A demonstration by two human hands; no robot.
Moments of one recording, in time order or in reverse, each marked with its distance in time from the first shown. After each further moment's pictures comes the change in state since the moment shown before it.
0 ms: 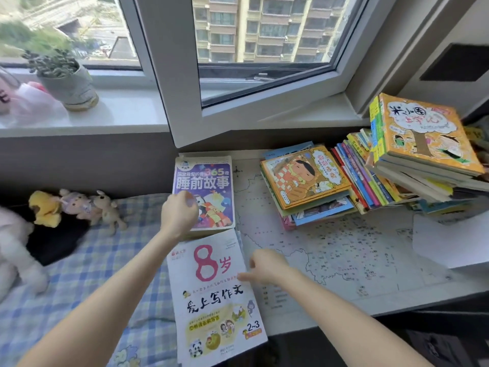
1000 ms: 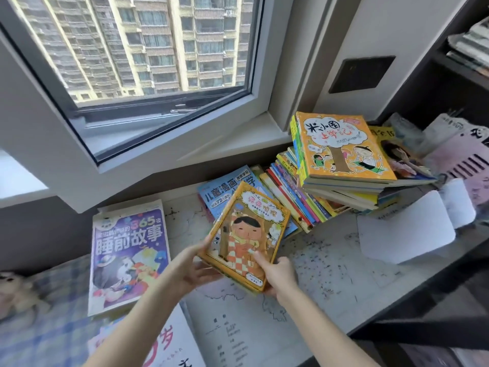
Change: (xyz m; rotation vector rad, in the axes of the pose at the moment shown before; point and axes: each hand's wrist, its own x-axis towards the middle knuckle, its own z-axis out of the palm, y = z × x) left_hand -0.013 0.121 0.086 -0.930 -0.793 -0.538; right_hand -0.008 0.109 -0.059 1.361 0.588 0.535
